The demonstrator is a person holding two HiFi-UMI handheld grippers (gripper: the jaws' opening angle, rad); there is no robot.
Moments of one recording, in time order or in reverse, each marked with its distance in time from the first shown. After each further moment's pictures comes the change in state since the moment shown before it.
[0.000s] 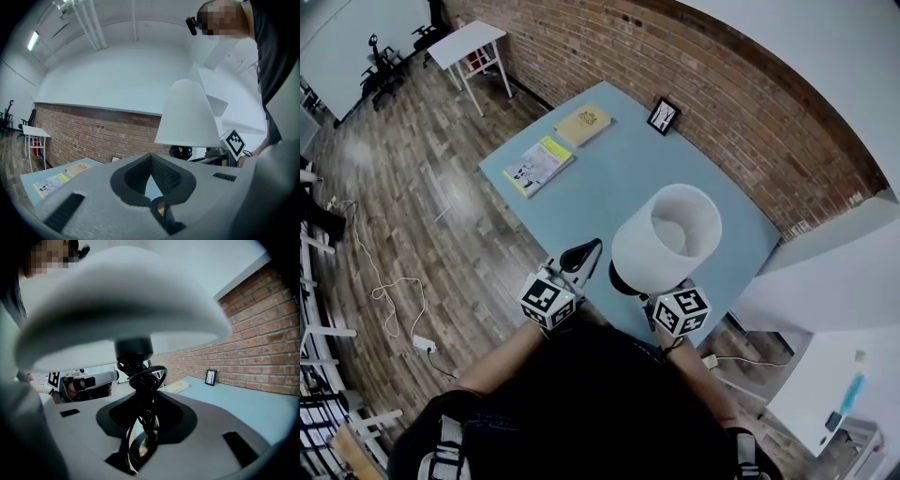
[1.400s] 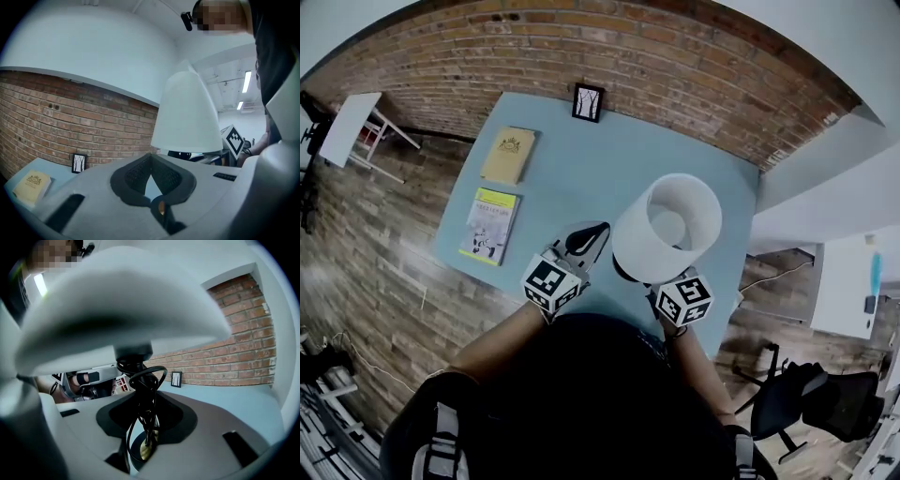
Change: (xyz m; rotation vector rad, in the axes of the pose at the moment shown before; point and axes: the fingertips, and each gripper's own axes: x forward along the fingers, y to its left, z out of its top) left arm 0.179 0.091 -0.019 0.011 0.154 -0.568; right arm 0.088 -0.118 0.017 0.139 -0.060 -0.472
